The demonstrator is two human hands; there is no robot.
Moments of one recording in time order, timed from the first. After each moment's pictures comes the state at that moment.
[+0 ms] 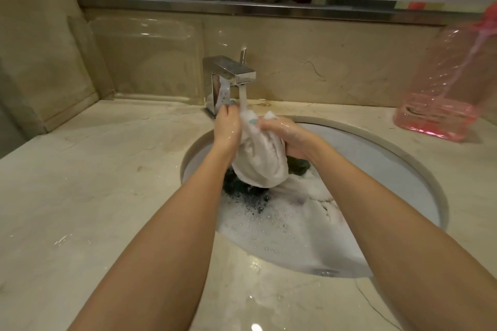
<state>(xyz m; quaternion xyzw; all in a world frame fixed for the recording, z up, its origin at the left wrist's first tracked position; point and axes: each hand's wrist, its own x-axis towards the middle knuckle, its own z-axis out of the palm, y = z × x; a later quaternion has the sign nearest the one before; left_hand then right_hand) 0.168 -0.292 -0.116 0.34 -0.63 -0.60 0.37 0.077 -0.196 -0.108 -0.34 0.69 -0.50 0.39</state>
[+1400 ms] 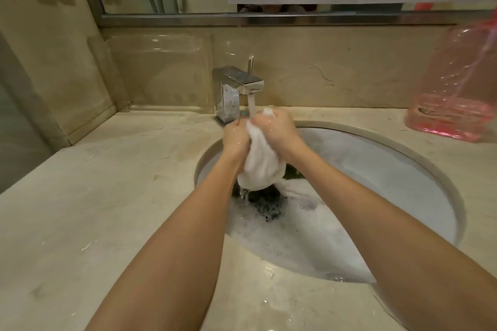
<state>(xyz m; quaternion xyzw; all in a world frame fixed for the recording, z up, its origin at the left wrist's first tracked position) 0.184 -0.283 -0.113 0.32 -0.61 -0.64 0.34 0.129 -0.216 -0.091 -0.34 0.71 -0.60 0.18</state>
